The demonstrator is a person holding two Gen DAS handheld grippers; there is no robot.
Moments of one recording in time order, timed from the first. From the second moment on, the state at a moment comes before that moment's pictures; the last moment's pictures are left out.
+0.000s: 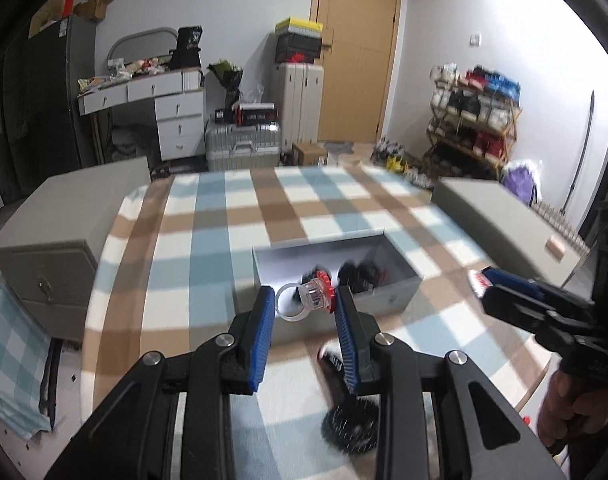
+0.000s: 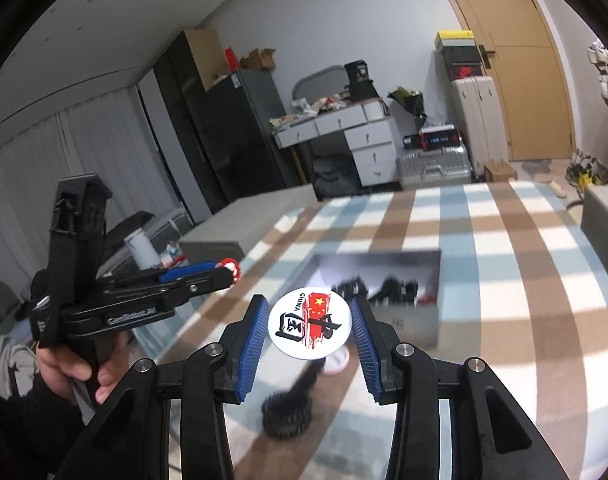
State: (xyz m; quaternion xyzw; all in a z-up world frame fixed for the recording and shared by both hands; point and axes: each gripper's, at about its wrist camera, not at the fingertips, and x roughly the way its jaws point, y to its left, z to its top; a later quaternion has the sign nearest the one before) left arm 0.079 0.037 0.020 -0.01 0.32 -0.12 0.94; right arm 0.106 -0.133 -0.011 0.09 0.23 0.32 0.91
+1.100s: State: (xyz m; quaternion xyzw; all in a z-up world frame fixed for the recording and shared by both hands) left arm 0.177 0.020 -0.039 -0.02 0.41 -0.16 0.90; right arm 0.249 -0.080 -0.064 0.06 0.35 0.28 0.89
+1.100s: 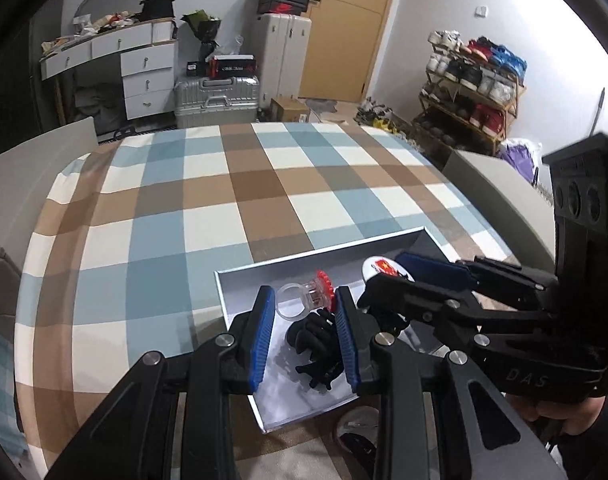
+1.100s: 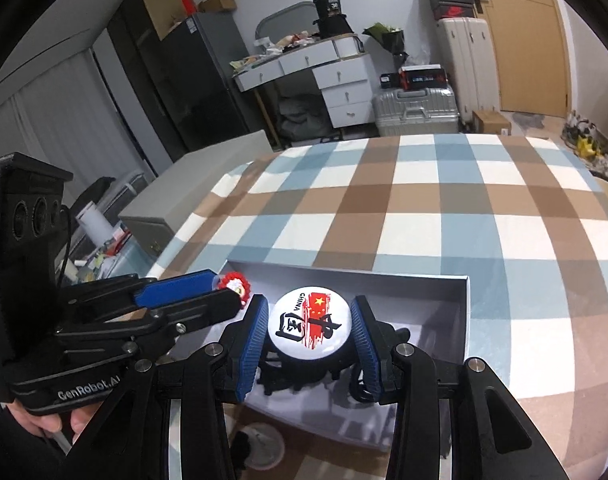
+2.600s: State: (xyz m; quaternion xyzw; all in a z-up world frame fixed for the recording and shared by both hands) left arm 0.121 0.019 0.003 0.01 0.32 -0.10 0.94; right arm 0.148 -0.123 0.007 0.11 0.21 0.25 0.94
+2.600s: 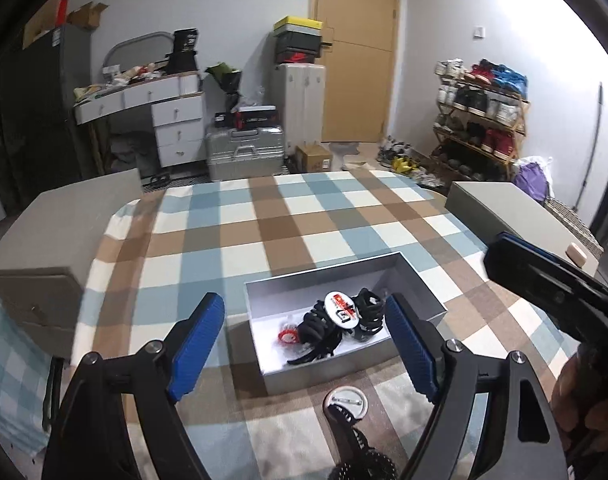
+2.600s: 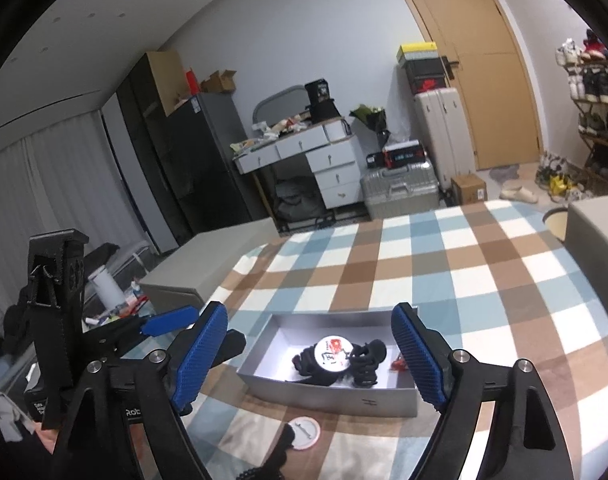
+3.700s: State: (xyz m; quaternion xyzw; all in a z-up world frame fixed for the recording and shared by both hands) left arm 0.050 0.018 -0.064 -0.02 0.40 -0.13 0.91; right arm 0.081 -0.139 -0.060 0.06 0.23 0.22 0.95
